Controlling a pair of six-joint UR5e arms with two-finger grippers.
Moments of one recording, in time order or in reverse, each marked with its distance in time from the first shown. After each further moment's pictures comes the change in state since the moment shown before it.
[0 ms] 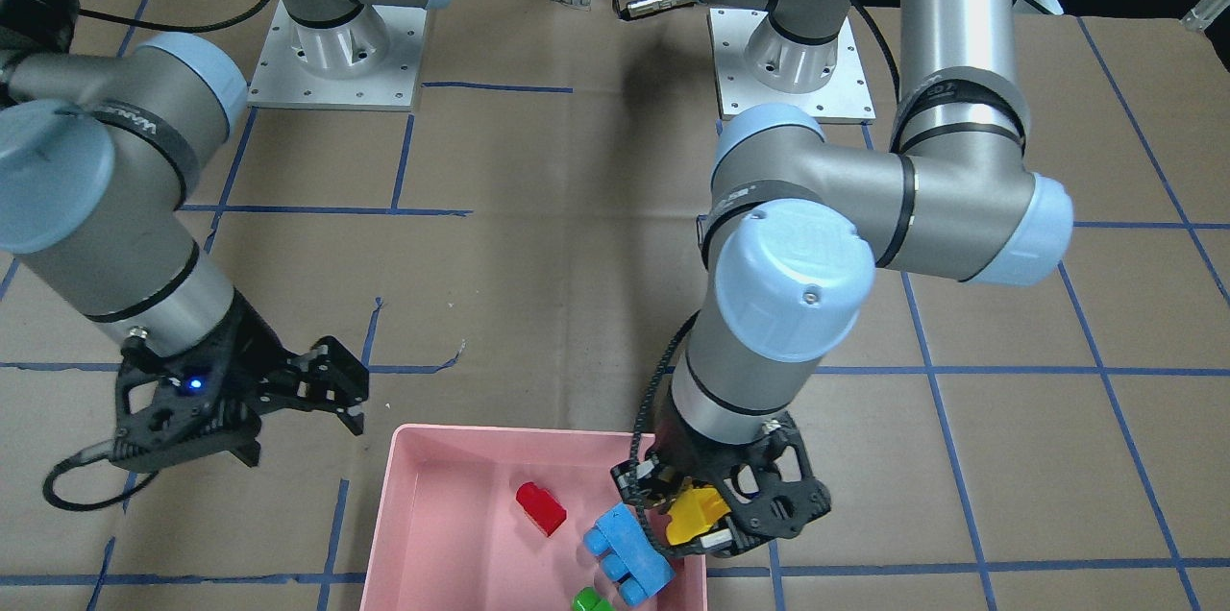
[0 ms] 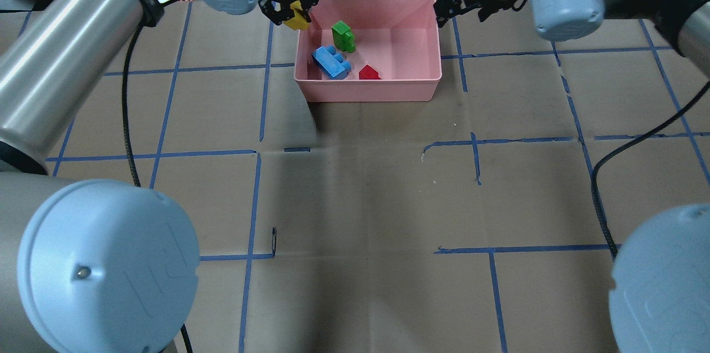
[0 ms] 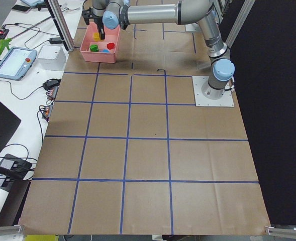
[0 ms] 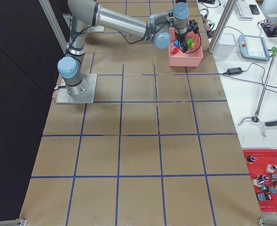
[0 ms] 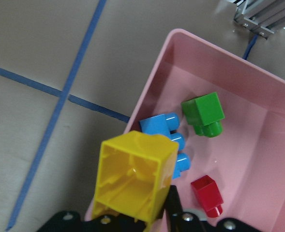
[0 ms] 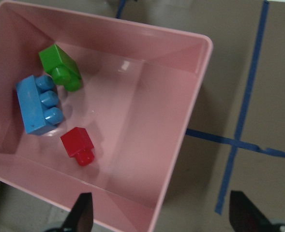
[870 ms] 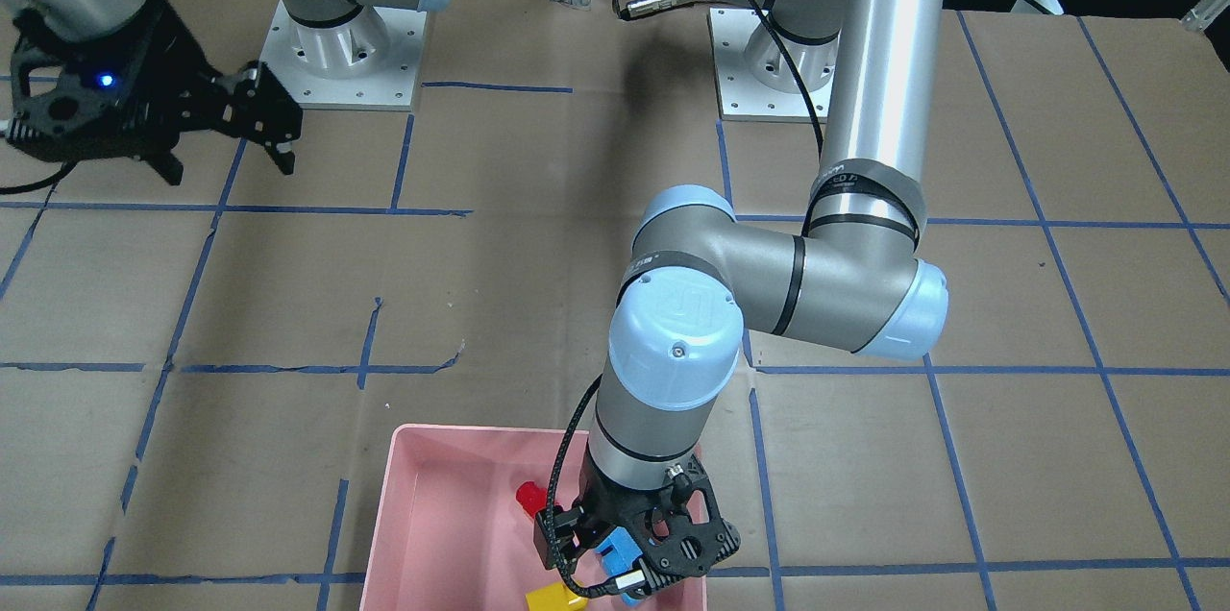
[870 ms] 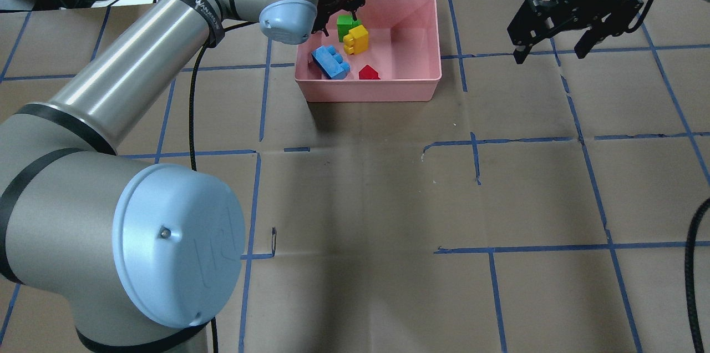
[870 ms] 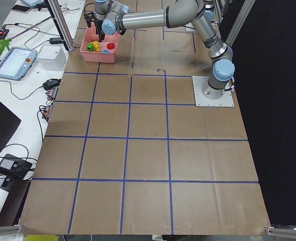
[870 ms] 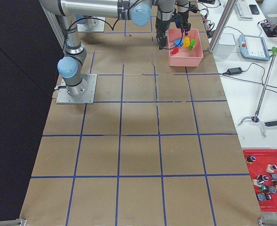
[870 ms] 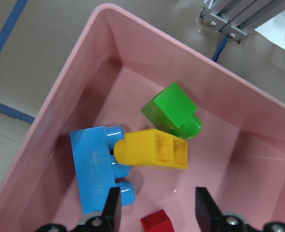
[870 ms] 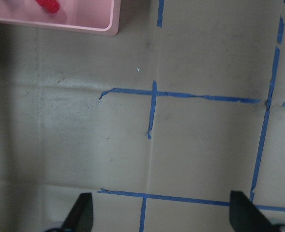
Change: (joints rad) left arm -0.042 -0.079 0.012 0.161 0.023 -0.060; right arm 0.019 -0.336 0.002 0.550 -0.135 0.123
